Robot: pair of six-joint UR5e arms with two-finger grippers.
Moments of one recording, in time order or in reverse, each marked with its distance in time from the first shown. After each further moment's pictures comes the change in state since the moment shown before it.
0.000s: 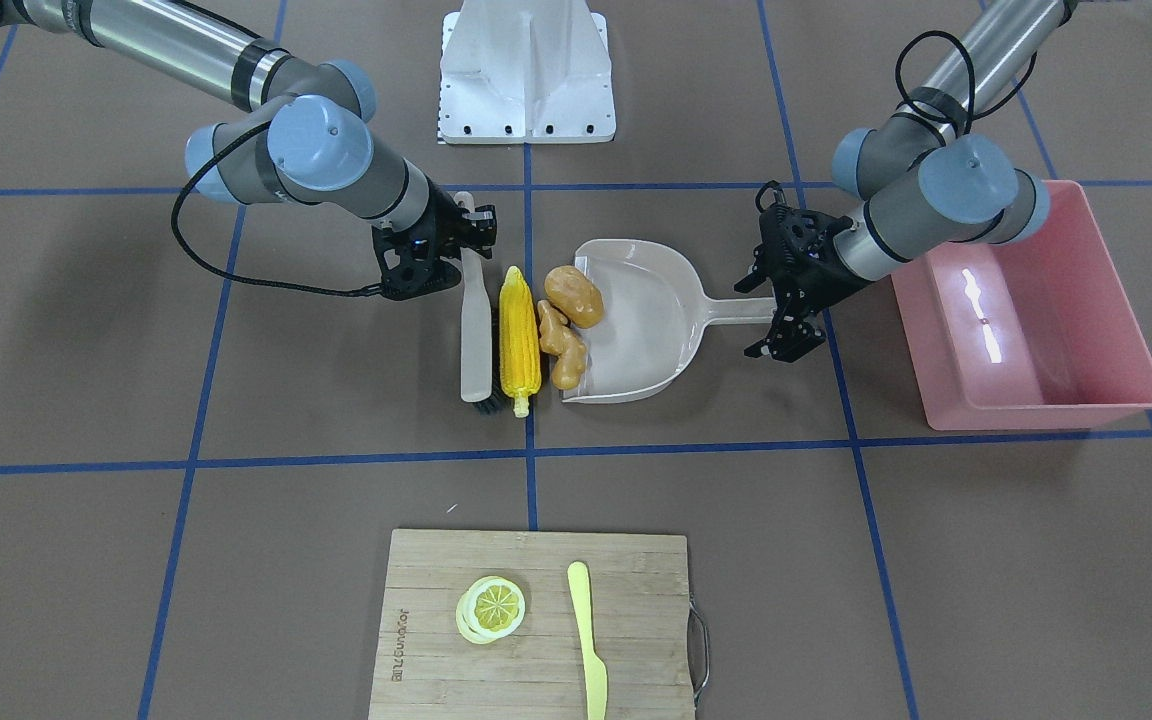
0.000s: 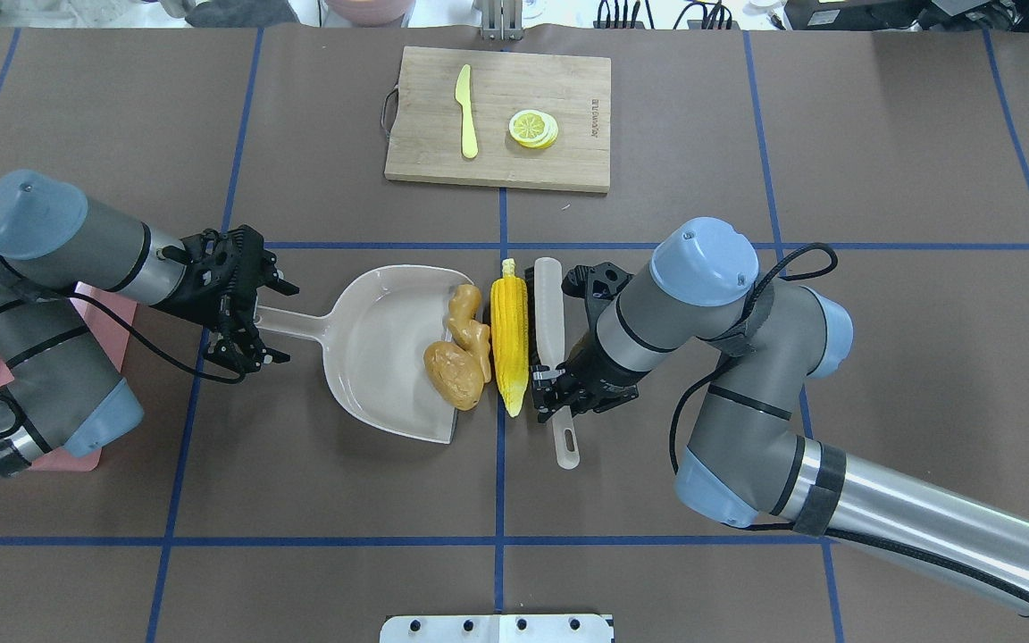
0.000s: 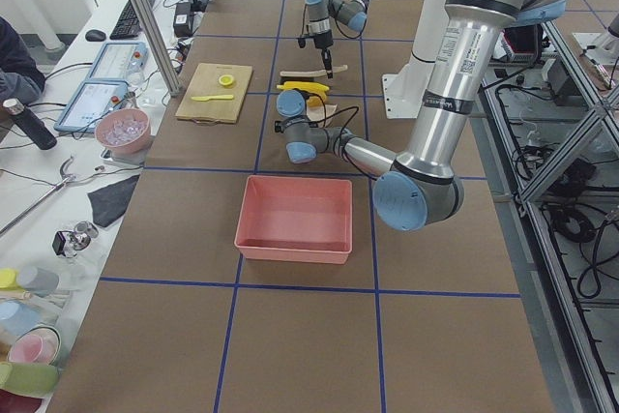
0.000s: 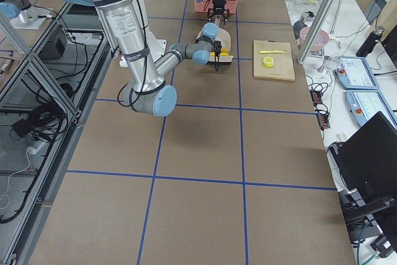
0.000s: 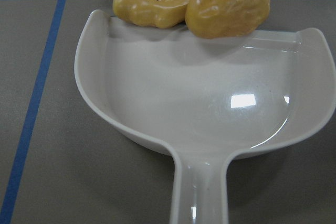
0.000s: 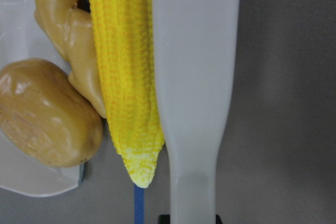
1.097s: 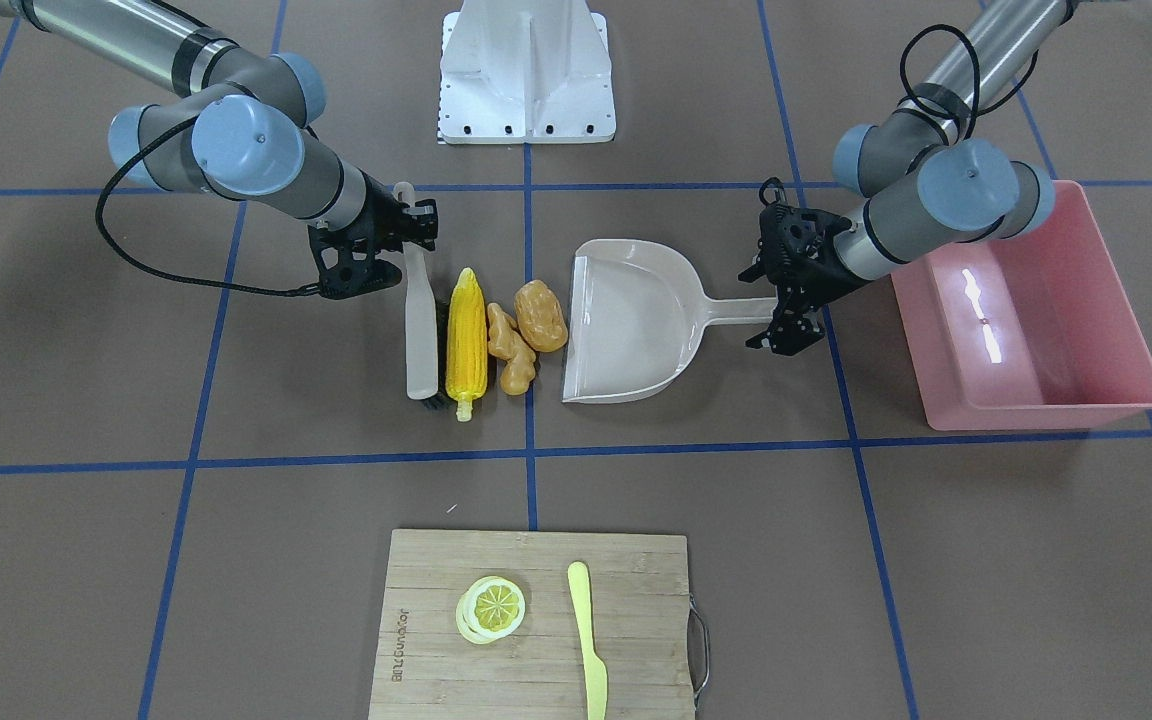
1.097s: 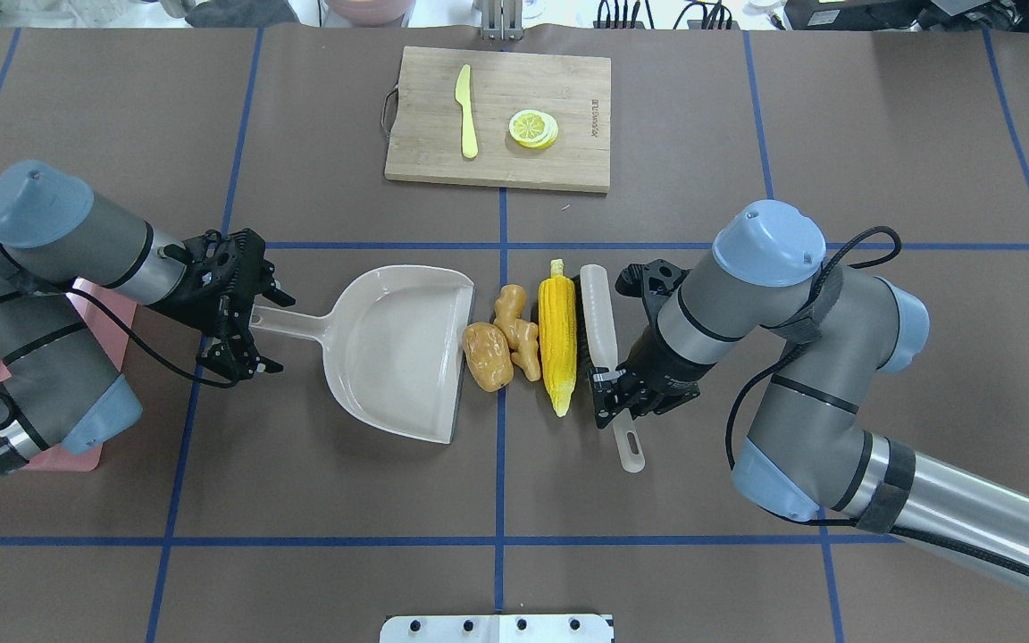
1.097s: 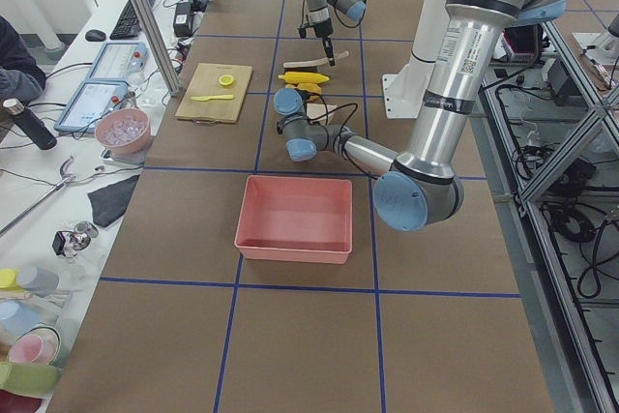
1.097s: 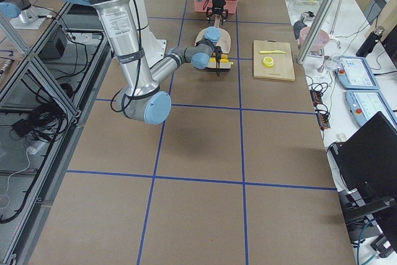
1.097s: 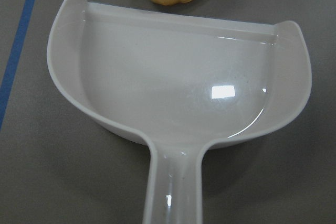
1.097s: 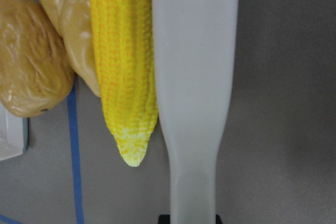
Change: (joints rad) left arm -0.007 0.000 -0.015 0.077 -0.067 0.024; right arm 0.047 -0.108 0.100 -0.117 0.084 -0.115
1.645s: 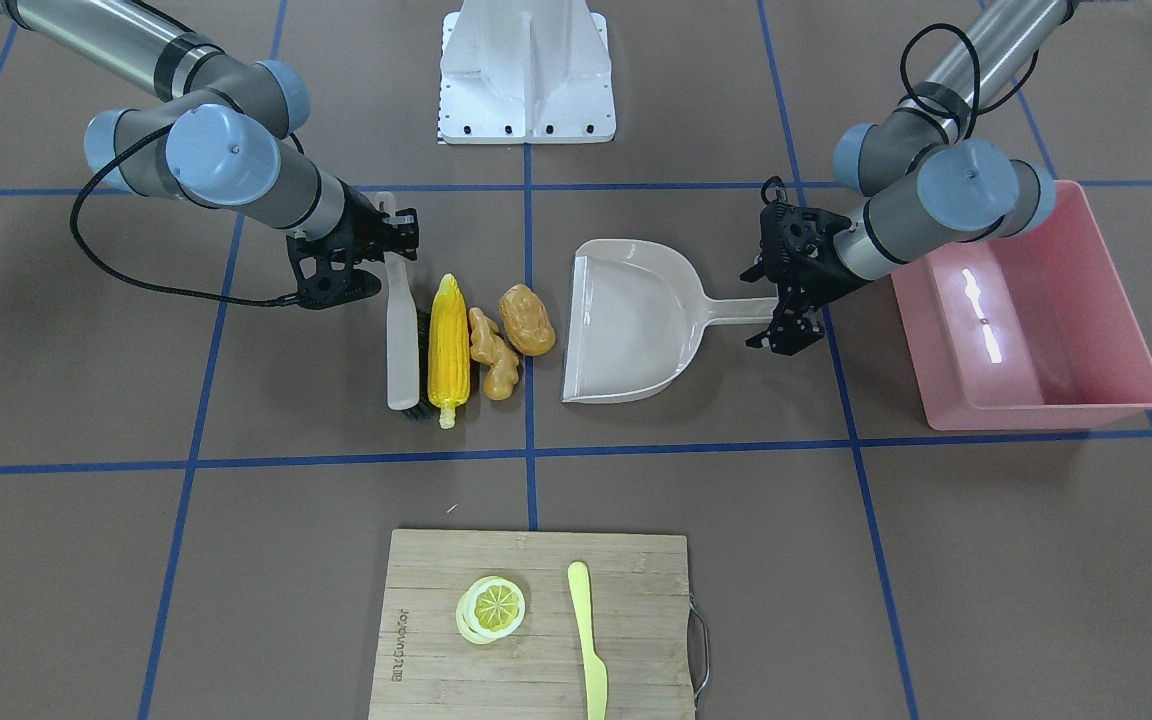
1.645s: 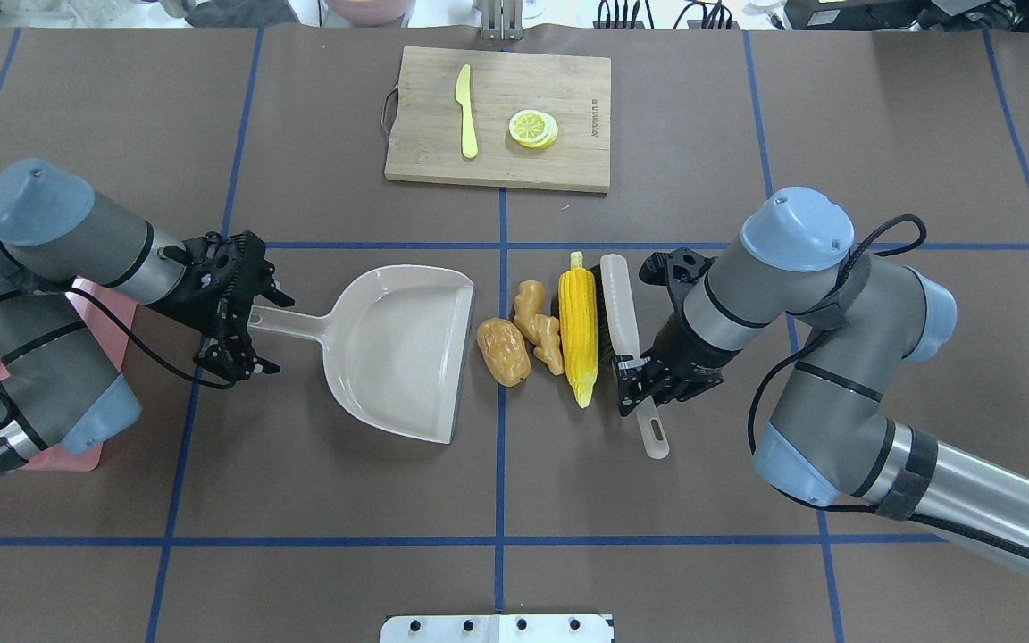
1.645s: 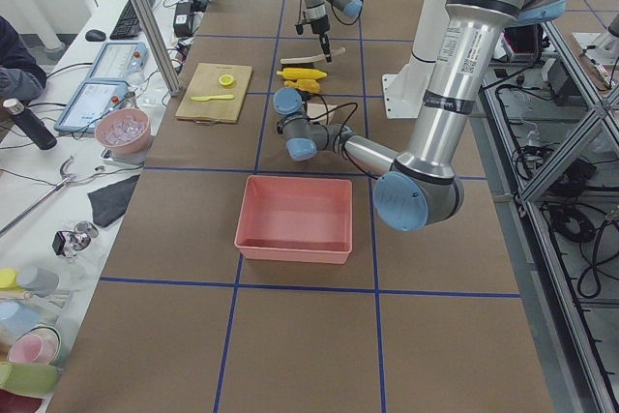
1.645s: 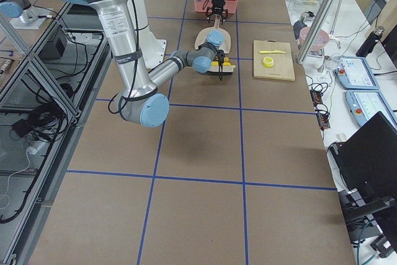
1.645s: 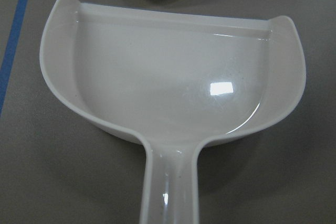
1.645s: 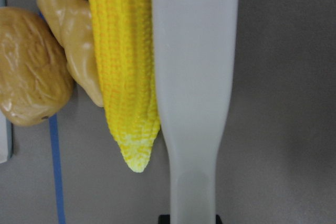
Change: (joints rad) left arm -0.001 0.001 -0.007 0.032 -0.003 0.038; right arm 0.037 -0.025 0.001 -0.001 0.022 -0.033
